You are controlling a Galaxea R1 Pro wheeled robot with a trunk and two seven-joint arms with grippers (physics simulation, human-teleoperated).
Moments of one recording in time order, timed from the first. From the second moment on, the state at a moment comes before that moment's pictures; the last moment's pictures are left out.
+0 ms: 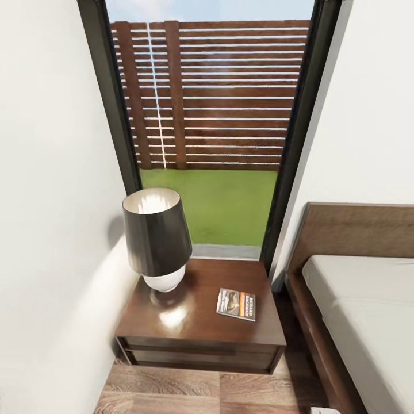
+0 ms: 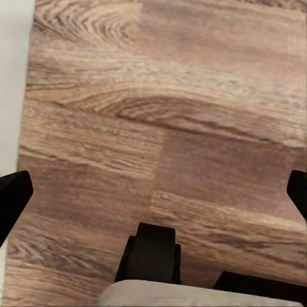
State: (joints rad) left arm -0.32 0.03 -0.22 -0.19 0.35 0.05 0.15; right arm -0.33 -0.14 0.25 -0.23 -0.33 -0.04 0.01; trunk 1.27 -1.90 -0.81
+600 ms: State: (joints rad) left arm -0.27 0.05 -0.22 -0.03 0.40 0.05 0.08; right arm -0.32 -0.11 0.24 0.02 -0.34 -0.04 0.01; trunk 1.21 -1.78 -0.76
